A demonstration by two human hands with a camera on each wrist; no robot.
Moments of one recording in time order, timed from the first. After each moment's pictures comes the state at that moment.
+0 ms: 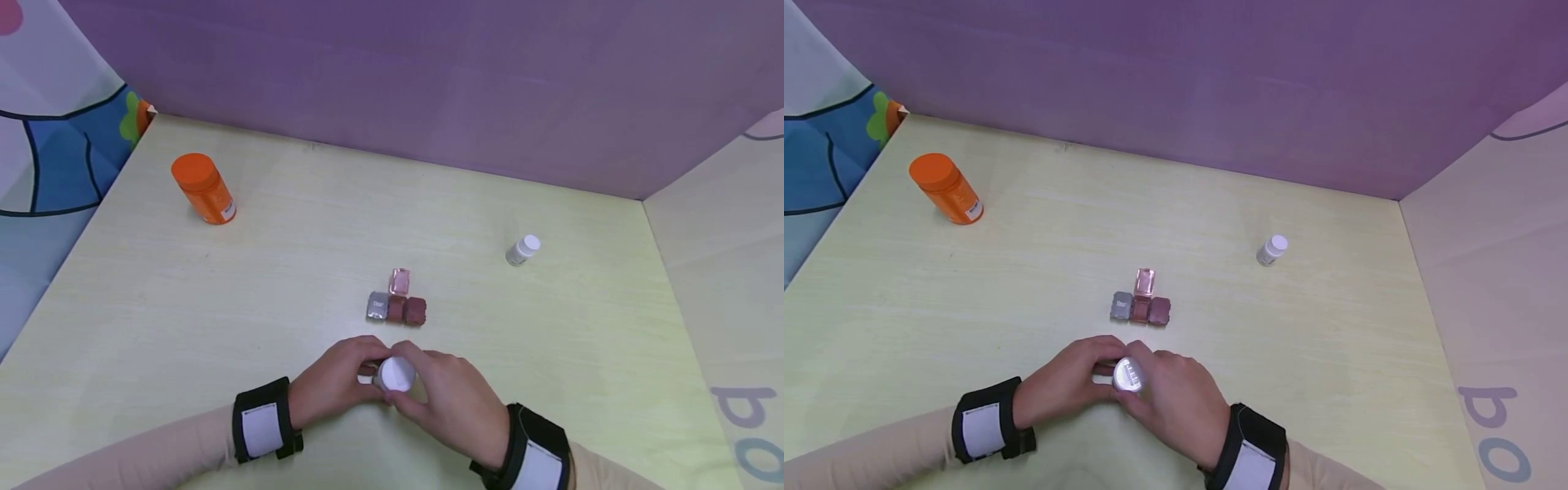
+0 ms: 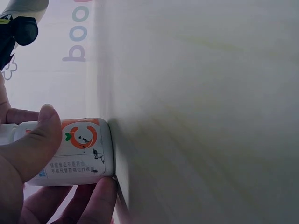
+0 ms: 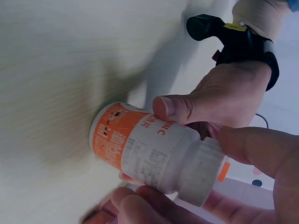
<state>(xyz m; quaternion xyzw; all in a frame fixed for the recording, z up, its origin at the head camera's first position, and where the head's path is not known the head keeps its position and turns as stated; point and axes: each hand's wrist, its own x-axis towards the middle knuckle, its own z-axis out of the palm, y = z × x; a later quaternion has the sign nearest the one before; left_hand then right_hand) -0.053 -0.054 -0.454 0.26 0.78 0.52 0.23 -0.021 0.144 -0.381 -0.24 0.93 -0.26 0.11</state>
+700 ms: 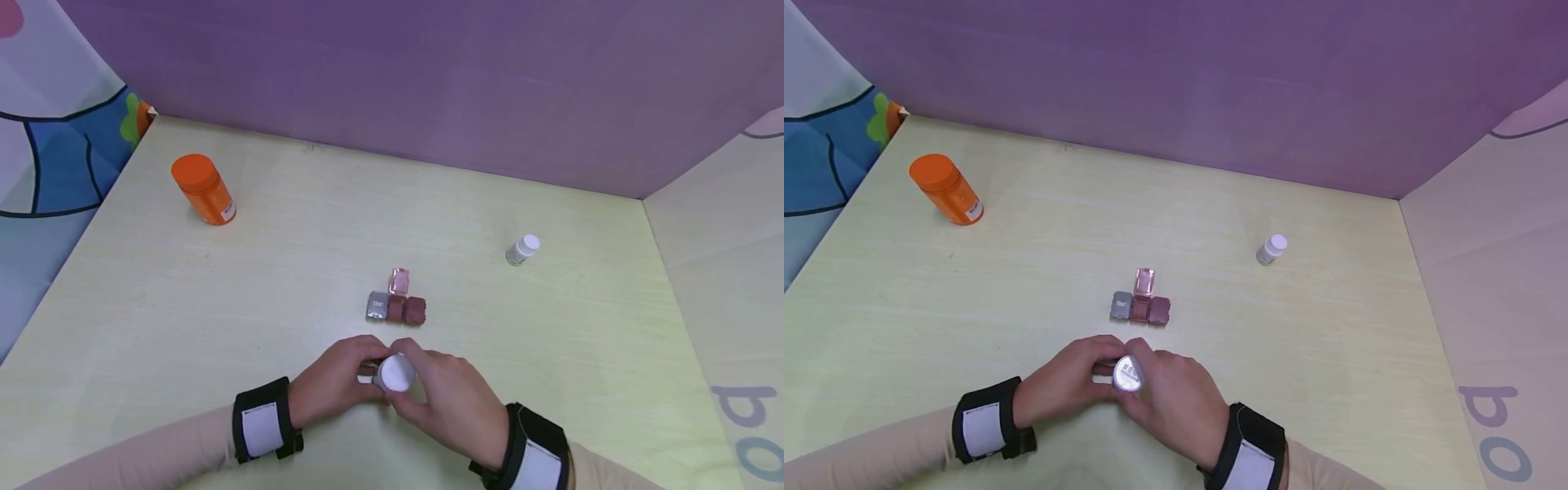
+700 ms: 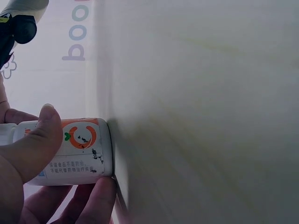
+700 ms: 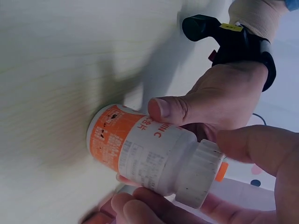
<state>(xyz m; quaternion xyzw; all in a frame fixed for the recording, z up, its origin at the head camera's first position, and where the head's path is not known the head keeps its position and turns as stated) -0.052 -0.055 -0.455 0.26 0.78 0.52 0.22 -0.019 0.144 -0.382 -0.25 0.93 -0.27 0.10</state>
